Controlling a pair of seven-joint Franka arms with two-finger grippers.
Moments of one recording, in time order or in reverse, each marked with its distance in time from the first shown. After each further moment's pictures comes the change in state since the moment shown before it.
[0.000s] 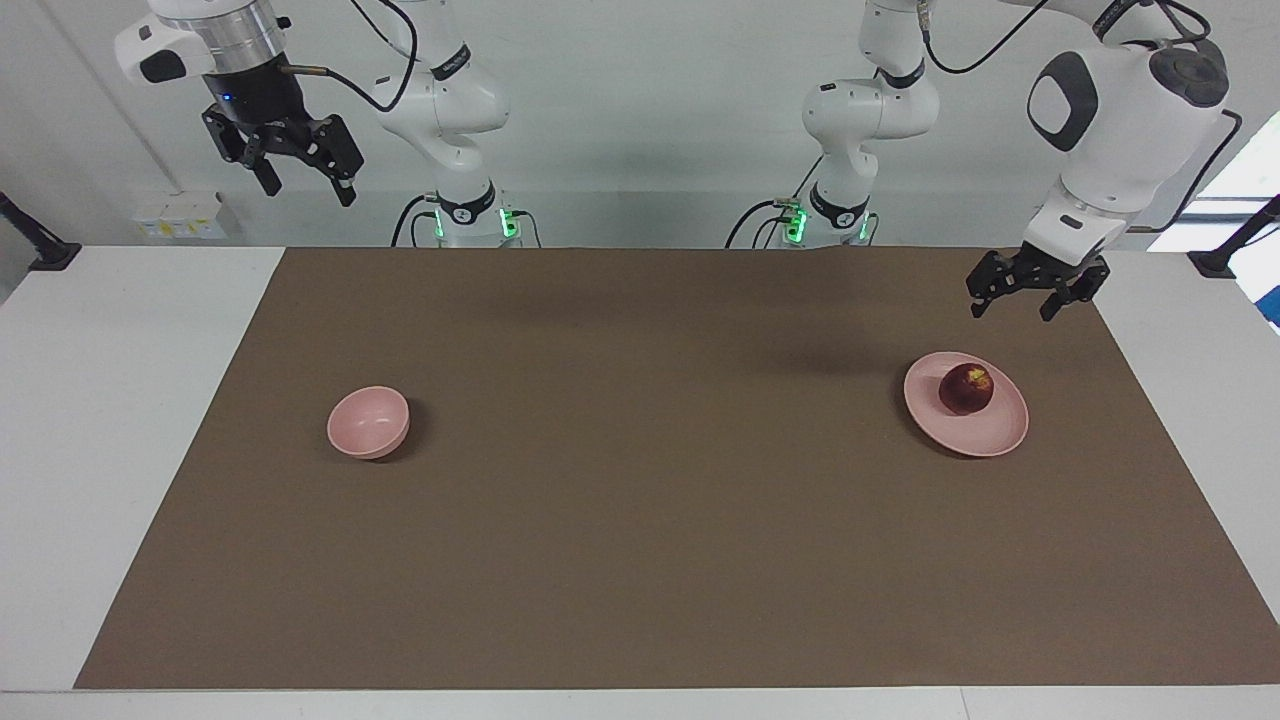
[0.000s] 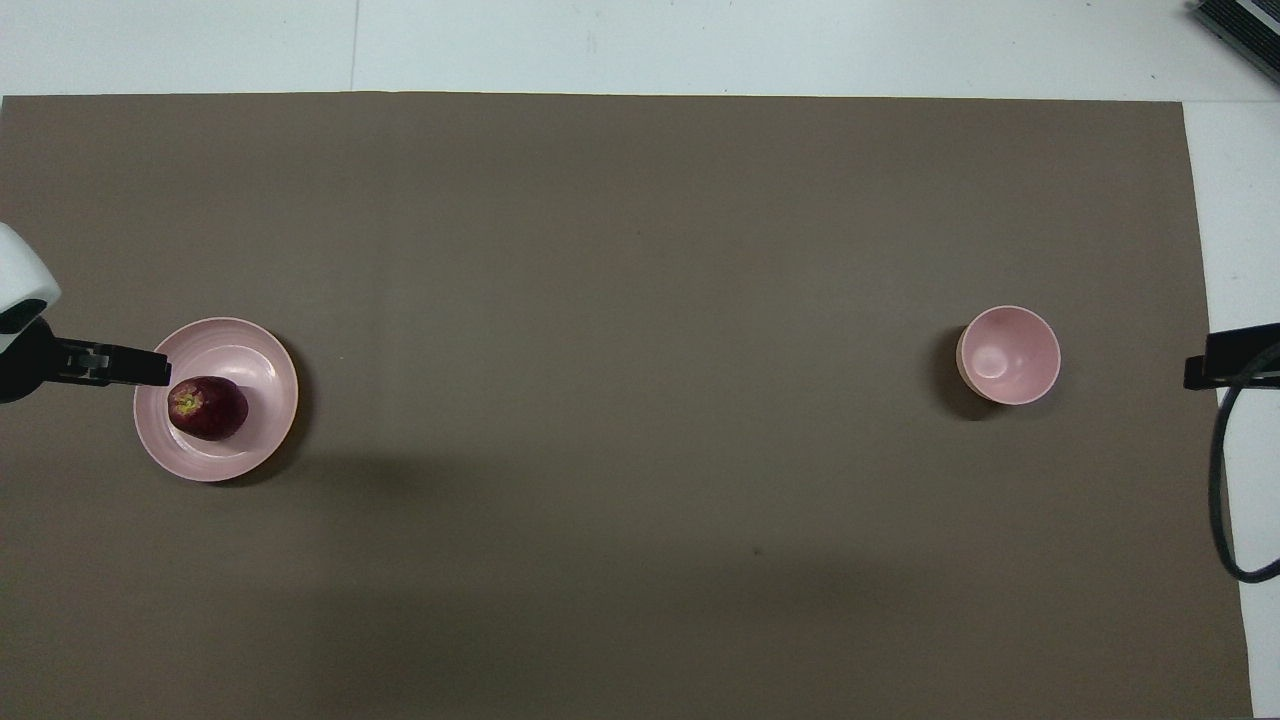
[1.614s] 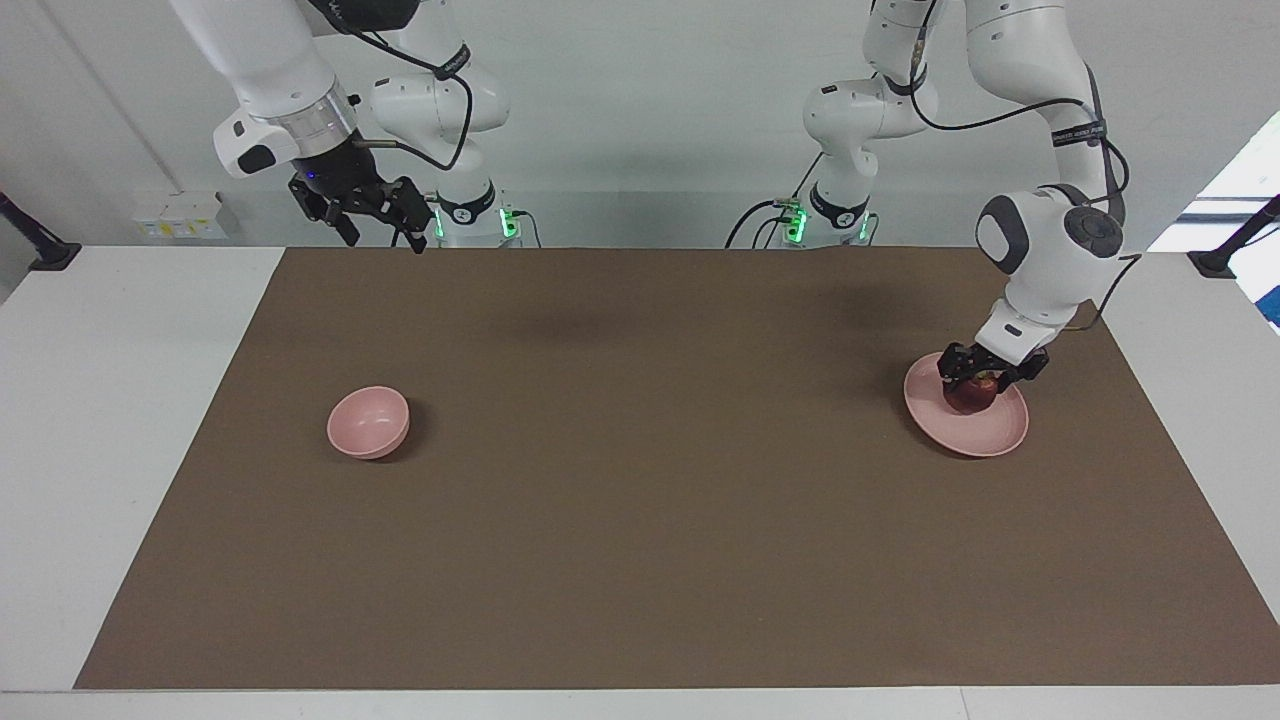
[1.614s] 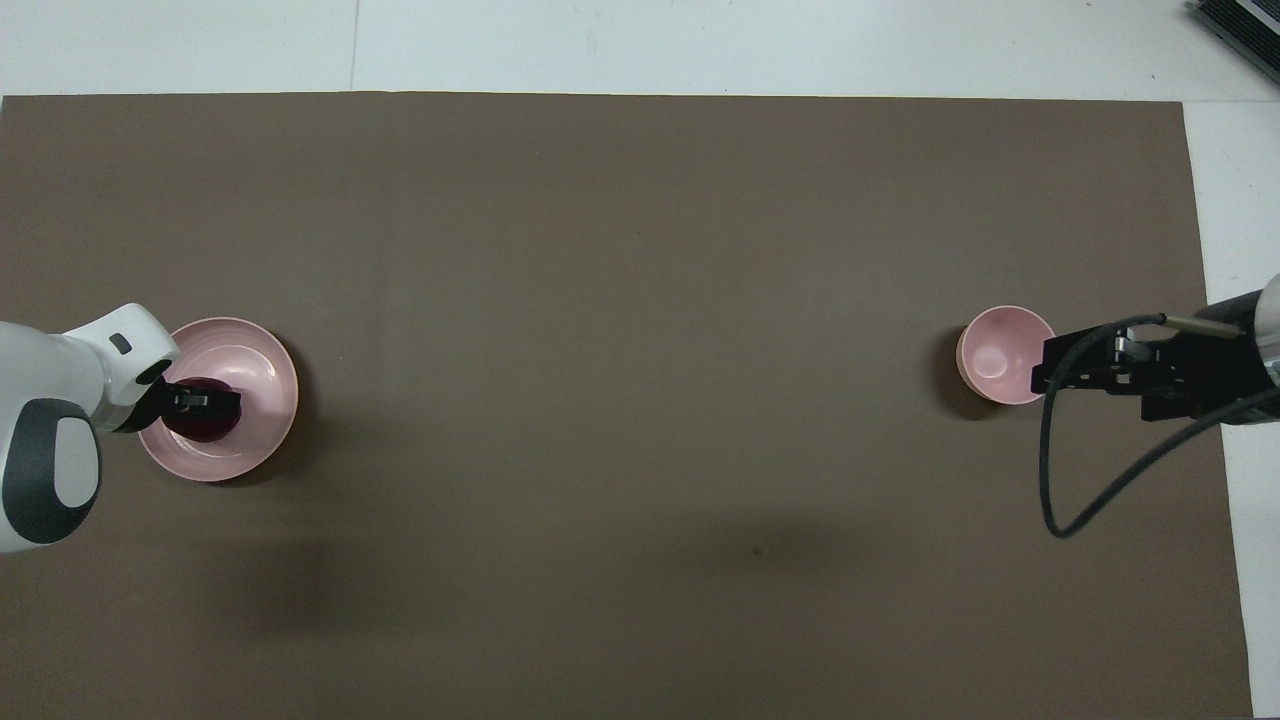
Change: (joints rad) left arm 0.067 0.161 -0.017 -0.278 0.000 0.423 0.048; right arm 0.064 0.012 0.004 -0.170 0.108 0.119 0.094
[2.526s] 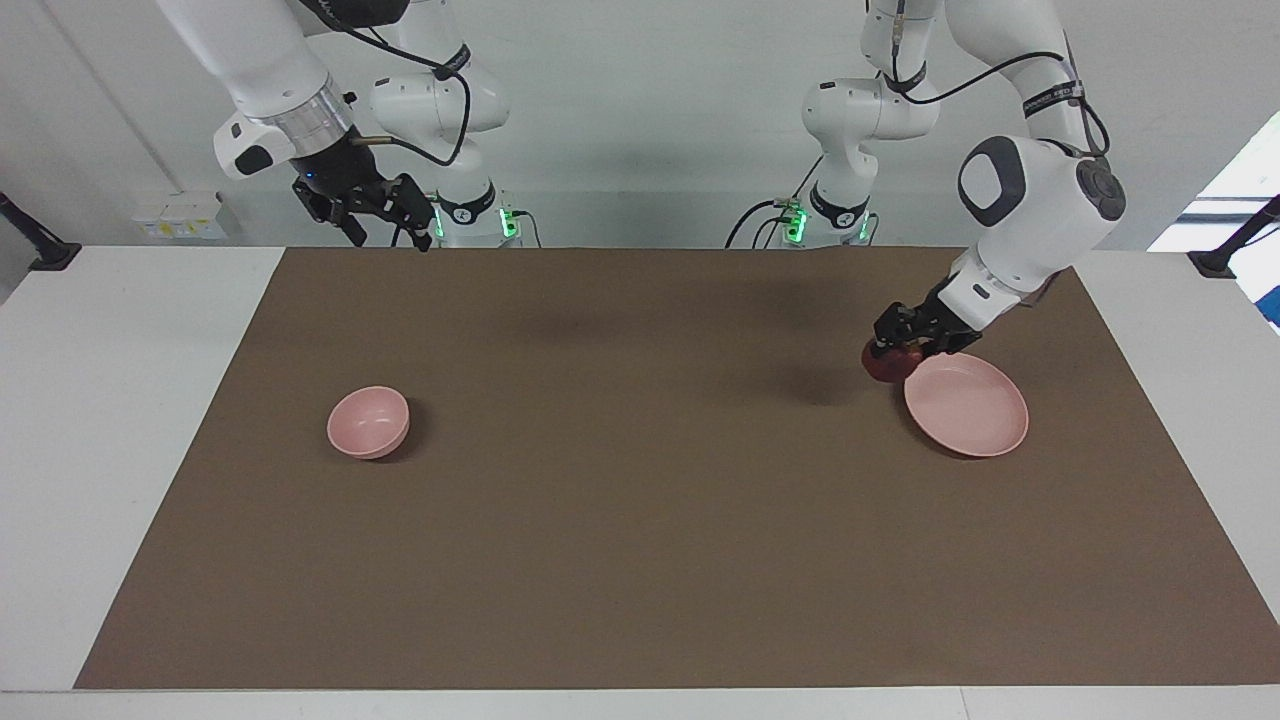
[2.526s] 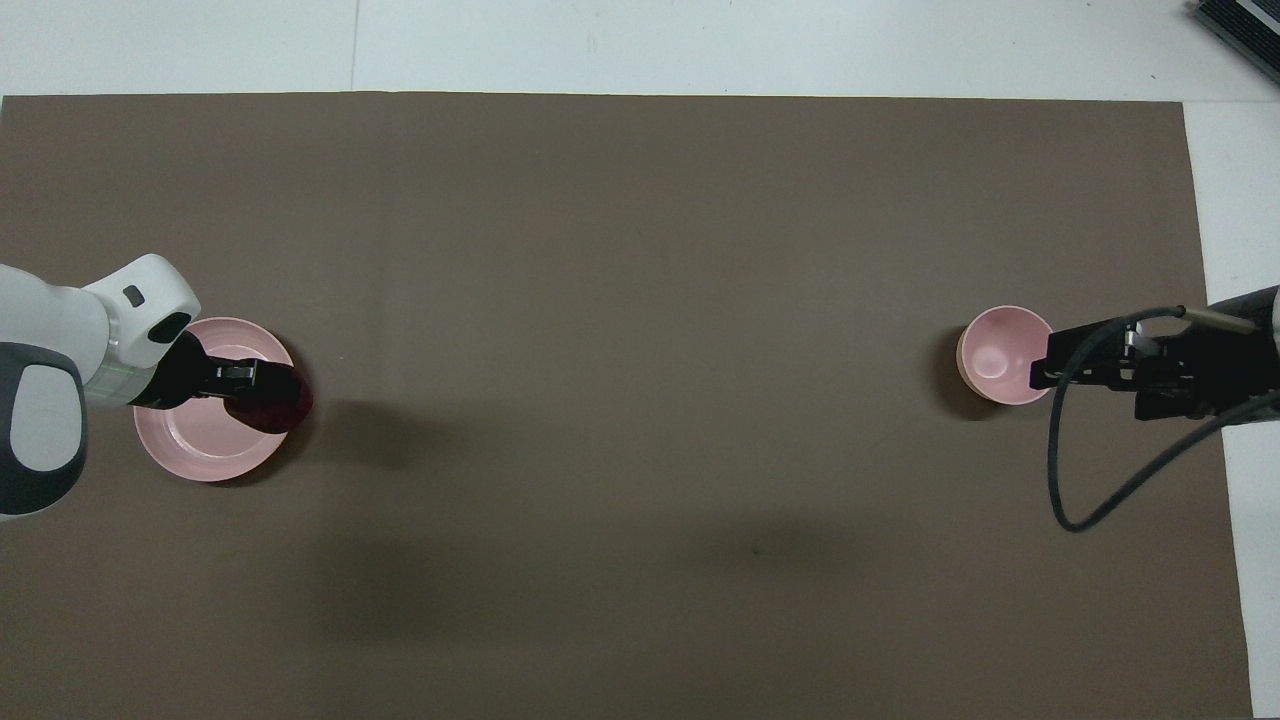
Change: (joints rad) left arm -0.196 -0.095 -0.021 0.170 -0.451 -0.356 -0.119; right arm -0.001 0.000 -0.003 -0.002 0.091 0.001 0.007
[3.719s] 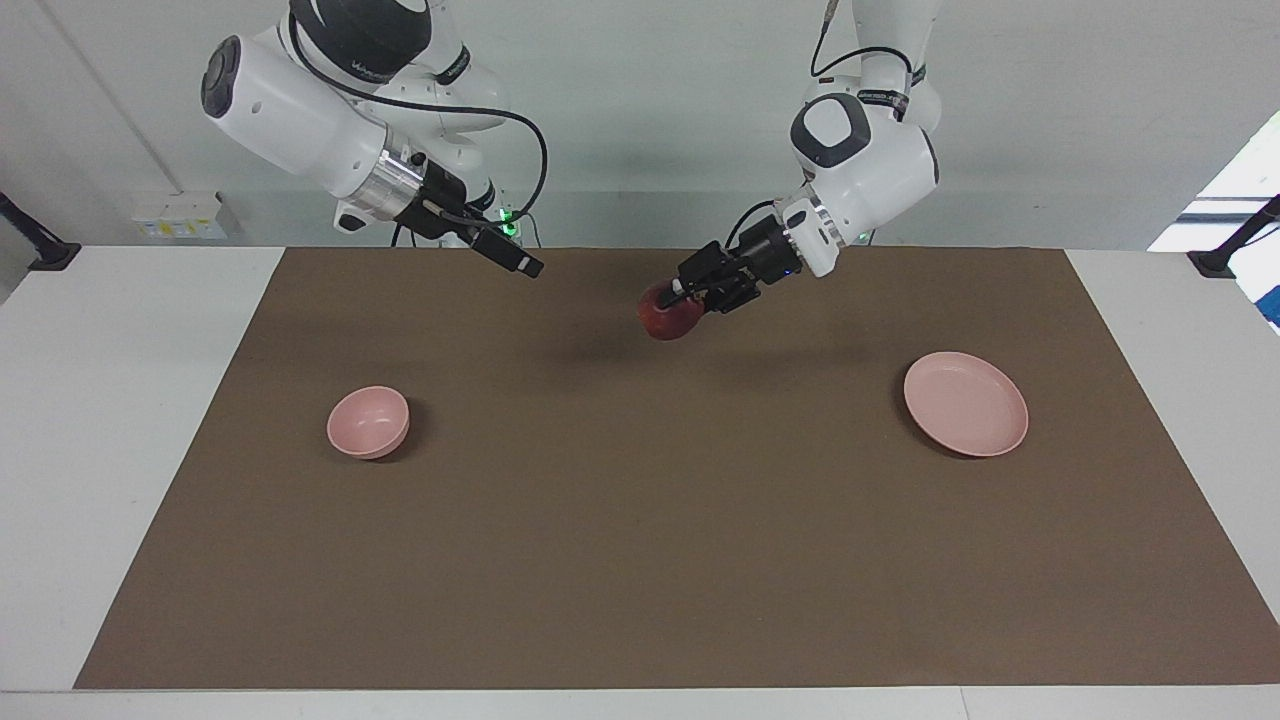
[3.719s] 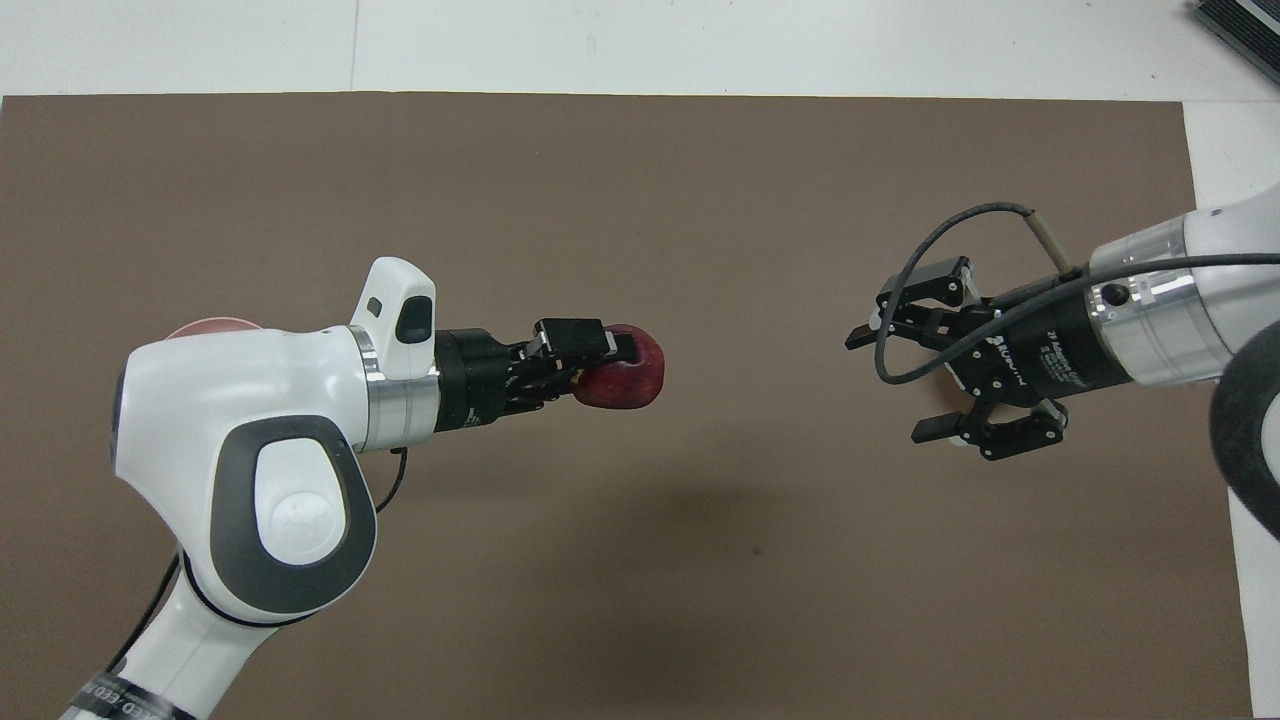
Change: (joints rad) left arm -0.122 -0.007 -0.321 0.008 -0.845 0.452 -0.180; right arm 0.046 0.133 0.002 -0.020 0.533 0.056 0.665
